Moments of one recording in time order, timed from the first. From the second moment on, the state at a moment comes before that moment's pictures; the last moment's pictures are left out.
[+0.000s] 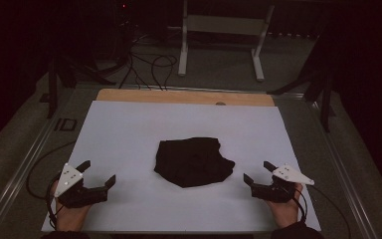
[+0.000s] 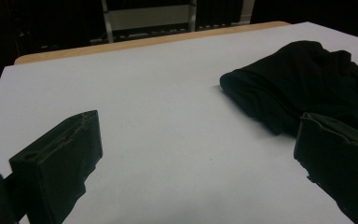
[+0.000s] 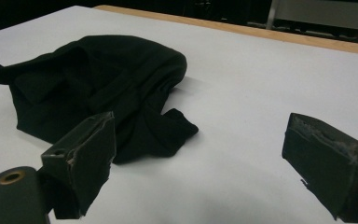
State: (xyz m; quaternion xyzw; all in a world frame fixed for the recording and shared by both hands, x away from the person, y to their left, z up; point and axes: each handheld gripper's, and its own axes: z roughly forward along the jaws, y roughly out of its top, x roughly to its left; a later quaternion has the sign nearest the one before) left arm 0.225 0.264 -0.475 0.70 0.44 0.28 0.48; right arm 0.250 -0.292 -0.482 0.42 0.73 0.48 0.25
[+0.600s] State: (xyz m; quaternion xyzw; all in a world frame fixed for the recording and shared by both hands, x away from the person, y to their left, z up) left arm 0.230 0.256 -0.477 0.70 0.44 0.29 0.49; right arm 0.255 -0.291 -0.484 0.42 0.72 0.49 0.23
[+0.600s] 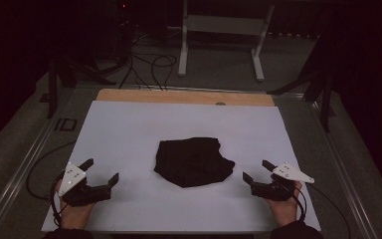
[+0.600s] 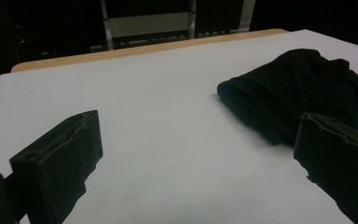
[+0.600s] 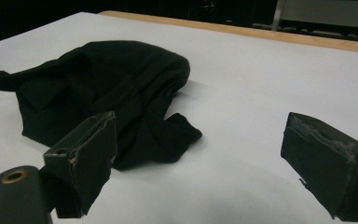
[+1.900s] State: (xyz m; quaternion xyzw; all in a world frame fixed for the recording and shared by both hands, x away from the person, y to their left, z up) left arm 0.232 0.257 -0.483 0.68 0.46 0.29 0.49; right arm 0.335 -0.252 -0.464 0.43 0.75 0.44 0.22
